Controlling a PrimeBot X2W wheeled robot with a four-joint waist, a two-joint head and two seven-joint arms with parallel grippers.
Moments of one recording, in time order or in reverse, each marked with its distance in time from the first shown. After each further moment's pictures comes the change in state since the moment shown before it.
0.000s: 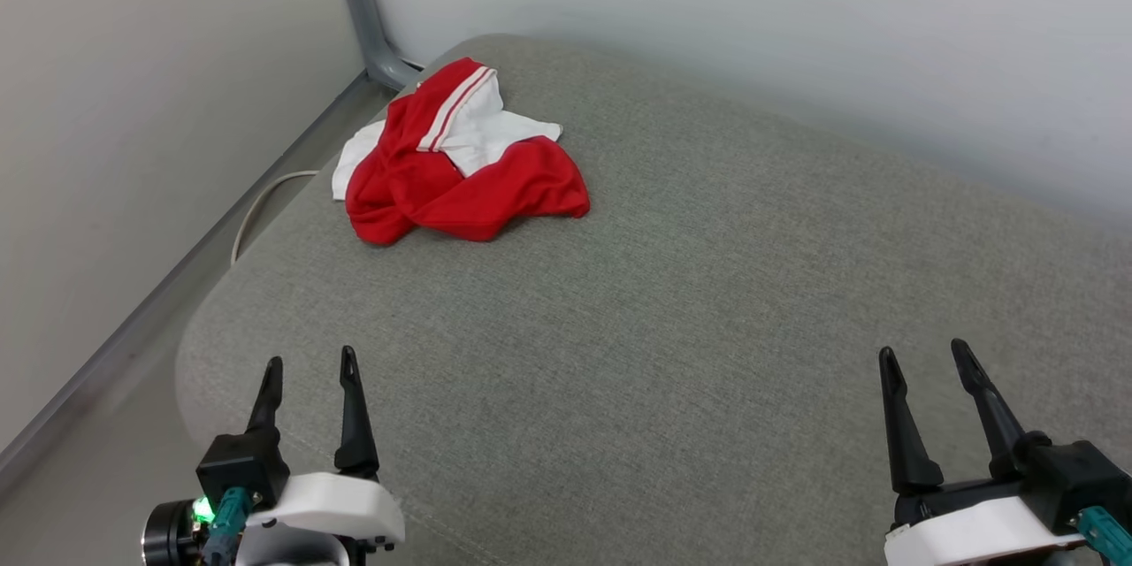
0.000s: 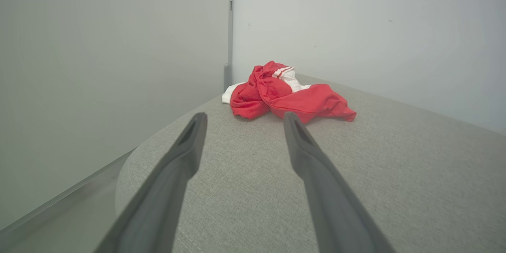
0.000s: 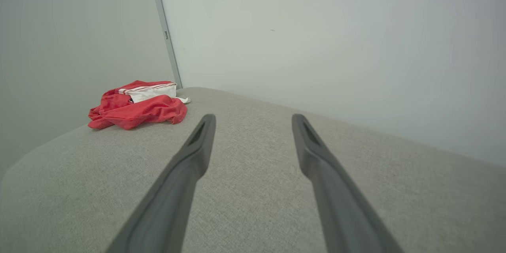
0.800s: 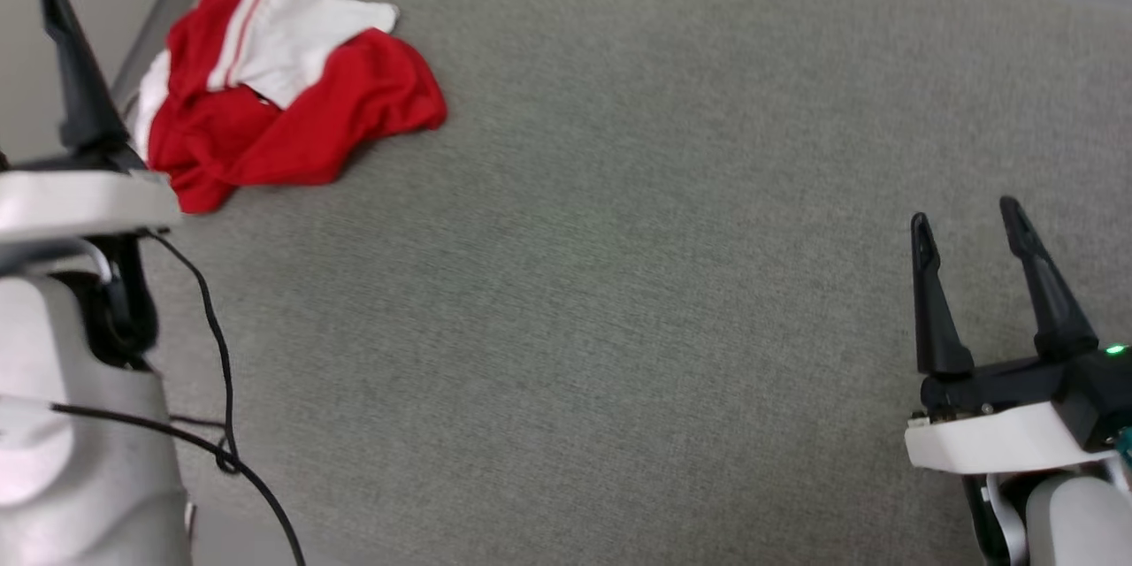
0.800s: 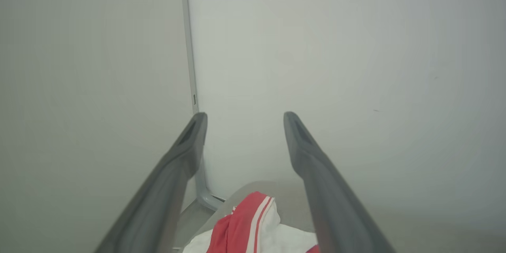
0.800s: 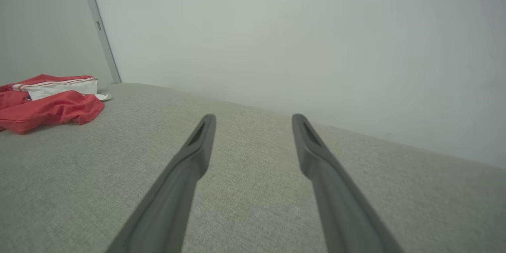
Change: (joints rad) left arm -0.549 0.109 0.311 0.041 -0.001 -0.185 0.000; right arm -0.163 0.000 -0.017 -0.126 -0.139 0.000 0.000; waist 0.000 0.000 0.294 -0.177
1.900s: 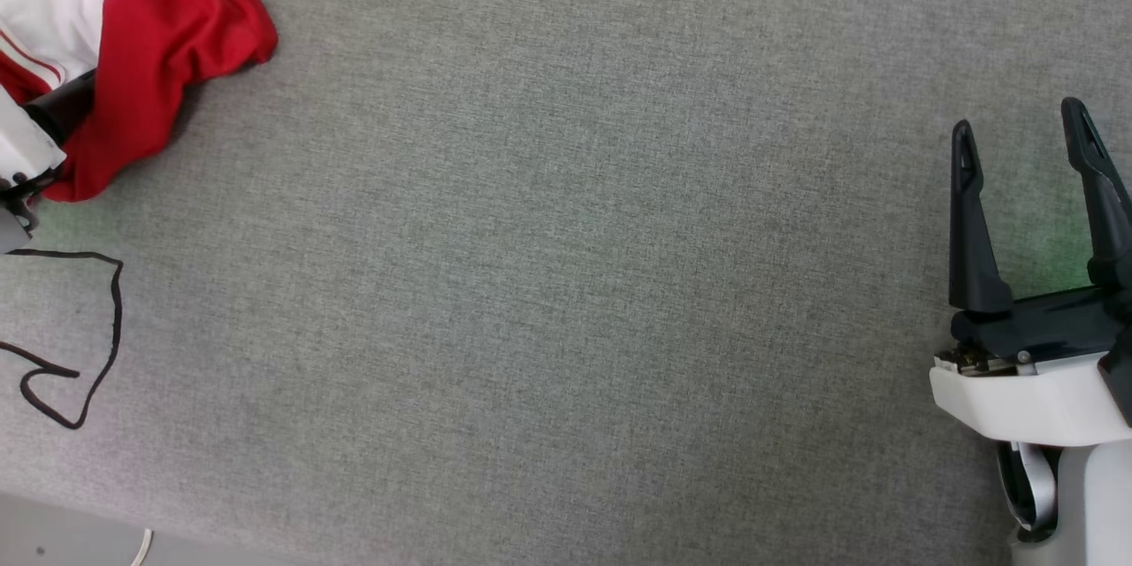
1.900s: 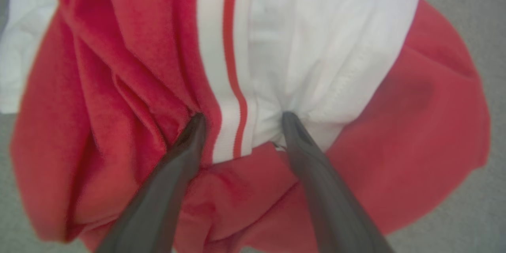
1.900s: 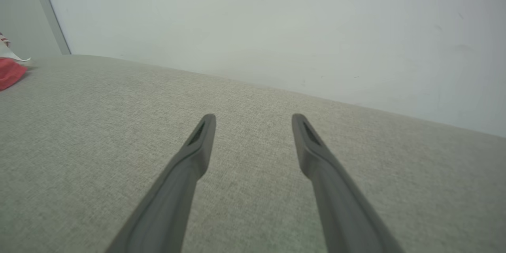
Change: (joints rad) left arm -0.349 0.435 -0.409 0.613 -0.744 -0.051 0.871; right arm -0.094 0.000 -0.004 -0.136 -0.068 0.000 0.000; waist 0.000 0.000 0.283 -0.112
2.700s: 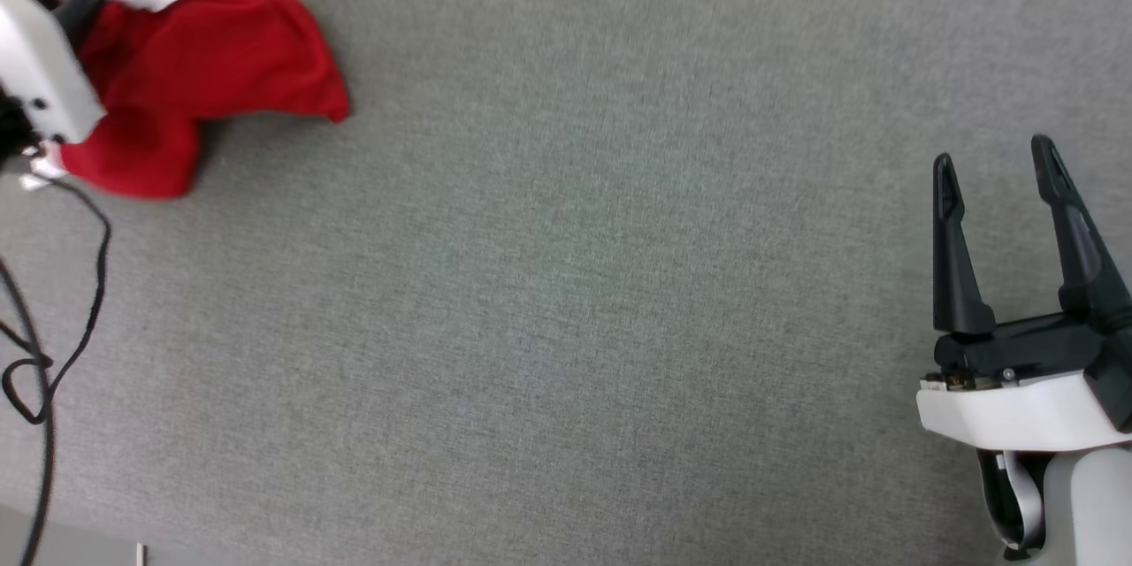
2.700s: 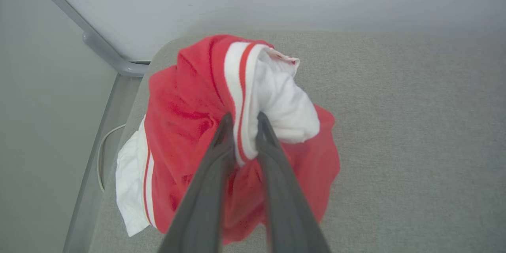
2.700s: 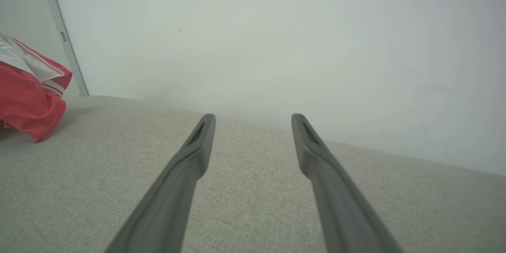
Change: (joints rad) left arm -0.072 0.124 -0.326 -0.246 0.048 0.000 -0.220; right arm 0.028 0.000 0.007 0.062 0.078 0.000 0.000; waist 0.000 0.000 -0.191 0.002
